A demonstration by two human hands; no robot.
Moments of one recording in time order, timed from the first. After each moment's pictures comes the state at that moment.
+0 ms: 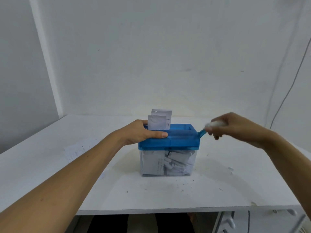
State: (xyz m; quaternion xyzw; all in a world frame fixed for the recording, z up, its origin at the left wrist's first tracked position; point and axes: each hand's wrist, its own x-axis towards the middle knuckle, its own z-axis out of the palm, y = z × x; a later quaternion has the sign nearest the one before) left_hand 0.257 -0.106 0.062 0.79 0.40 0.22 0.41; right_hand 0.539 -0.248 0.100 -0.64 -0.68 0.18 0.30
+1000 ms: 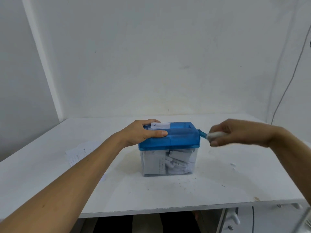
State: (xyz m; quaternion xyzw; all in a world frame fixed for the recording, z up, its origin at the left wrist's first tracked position) left_hand 0.256 -0.109 0.061 0.80 0.34 0.25 0.42; right_hand 0.547 -0.254 0.095 -0.64 -0.71 0.25 0.14
